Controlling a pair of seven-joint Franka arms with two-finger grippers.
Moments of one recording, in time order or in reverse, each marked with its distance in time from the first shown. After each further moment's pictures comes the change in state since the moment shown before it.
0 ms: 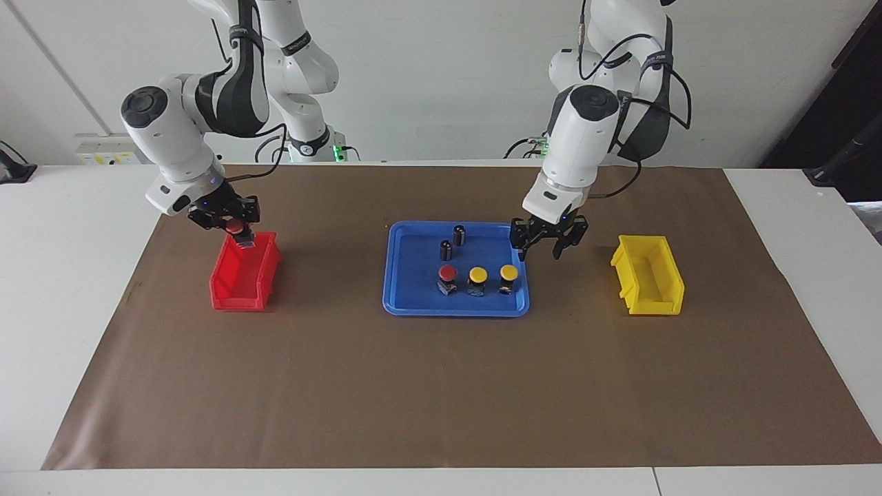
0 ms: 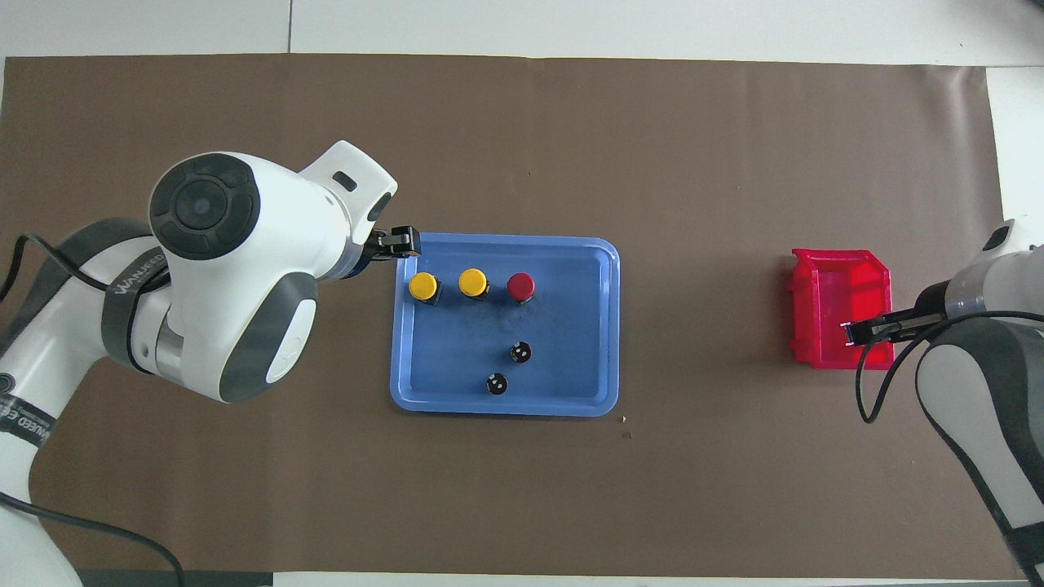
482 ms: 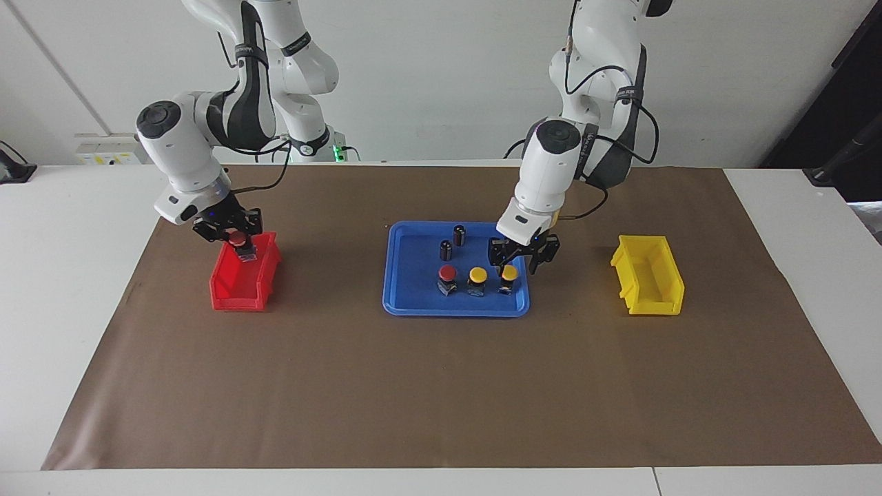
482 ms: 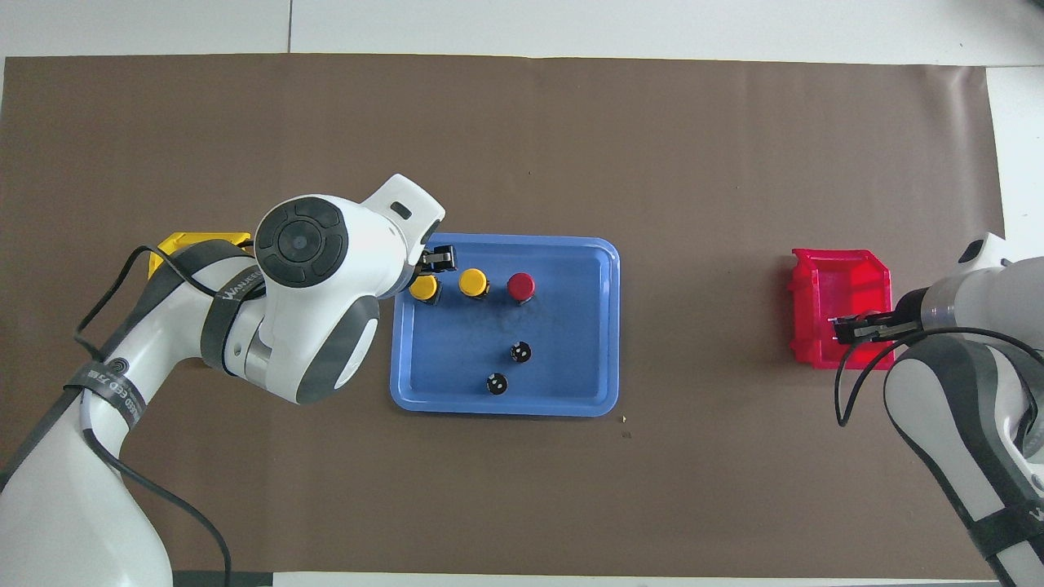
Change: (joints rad) left arm -0.042 0.068 0.002 -0.082 0.000 0.144 -0.041; right arm -0.002 0.024 0.002 -0.104 0.000 0.188 -0.022
